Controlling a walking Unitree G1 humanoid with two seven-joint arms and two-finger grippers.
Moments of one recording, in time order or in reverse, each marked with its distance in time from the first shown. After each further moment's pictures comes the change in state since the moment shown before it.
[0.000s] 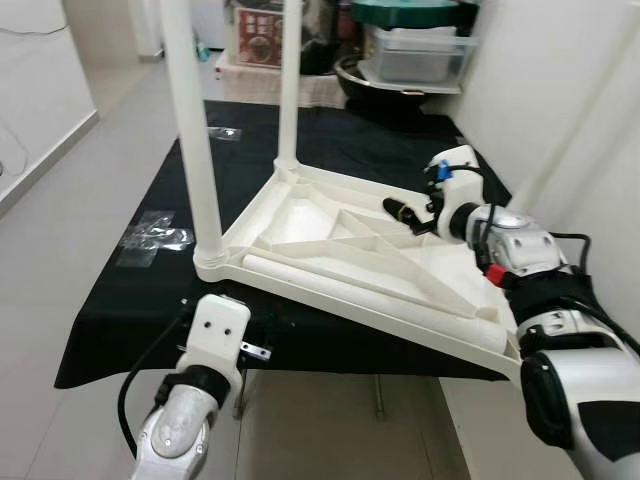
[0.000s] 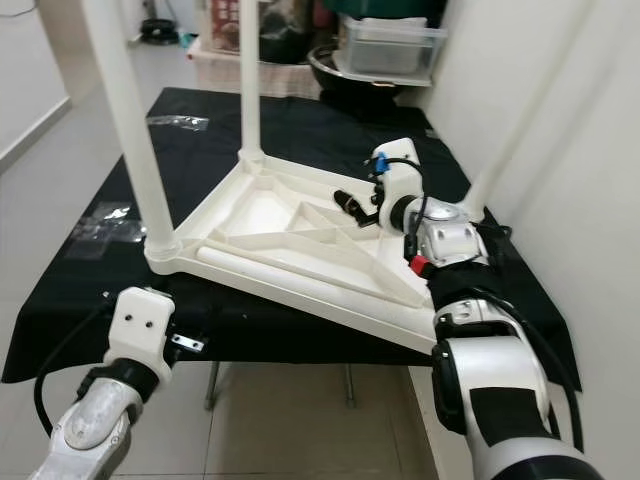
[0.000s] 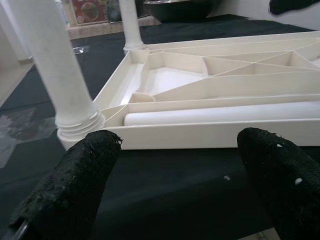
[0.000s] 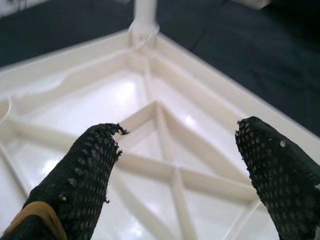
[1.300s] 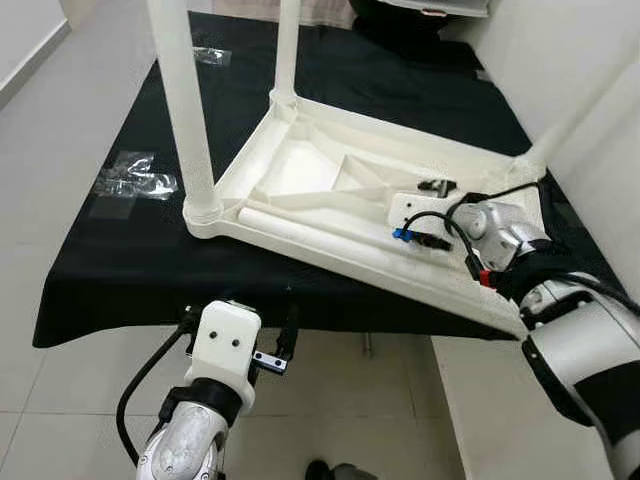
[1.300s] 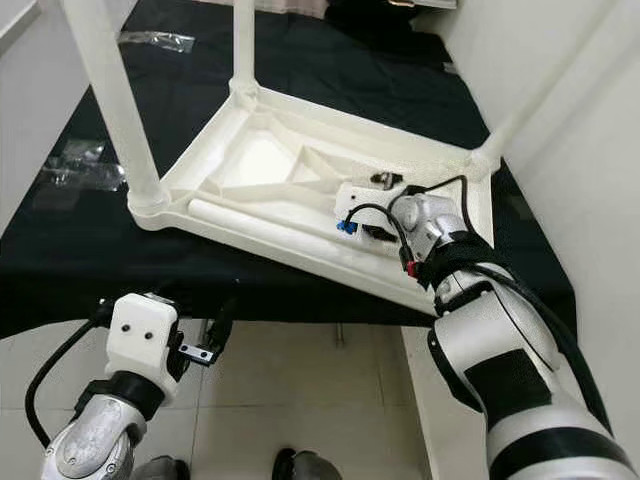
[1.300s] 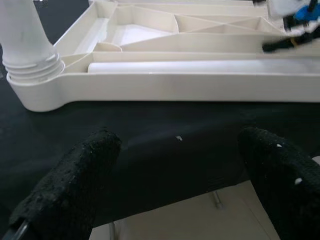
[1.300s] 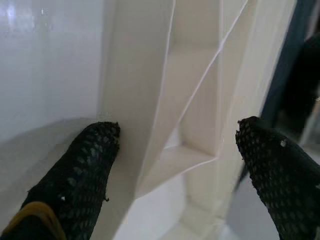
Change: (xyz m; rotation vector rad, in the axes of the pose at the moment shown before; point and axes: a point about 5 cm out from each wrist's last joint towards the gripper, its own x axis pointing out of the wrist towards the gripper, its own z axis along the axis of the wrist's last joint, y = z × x) left arm -0.028 -0.020 0.016 -0.064 -0.008 -0.043; right arm 0.011 -0.001 0.011 -1.288 0.221 -0.132
